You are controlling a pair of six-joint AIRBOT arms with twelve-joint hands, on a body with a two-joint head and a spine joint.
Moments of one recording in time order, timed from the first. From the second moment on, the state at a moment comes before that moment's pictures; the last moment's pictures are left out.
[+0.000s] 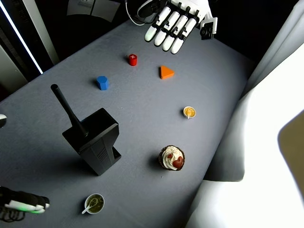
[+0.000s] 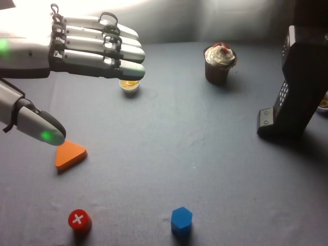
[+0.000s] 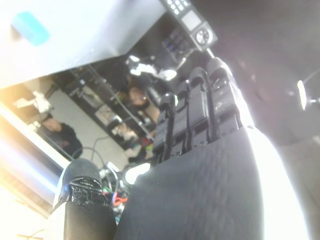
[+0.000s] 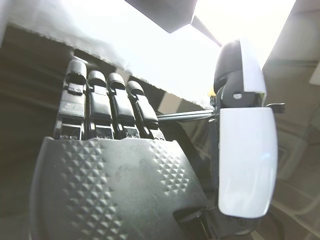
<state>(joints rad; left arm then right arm) 0.37 -0.75 1.75 1.22 -1.43 -0.11 -1.21 -0.96 1.12 0.46 1.53 0.50</state>
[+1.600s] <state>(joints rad) 0.36 -0.76 1.76 1.22 -1.45 -0.11 -0.97 -1.11 1.40 0.28 1.39 0.50</state>
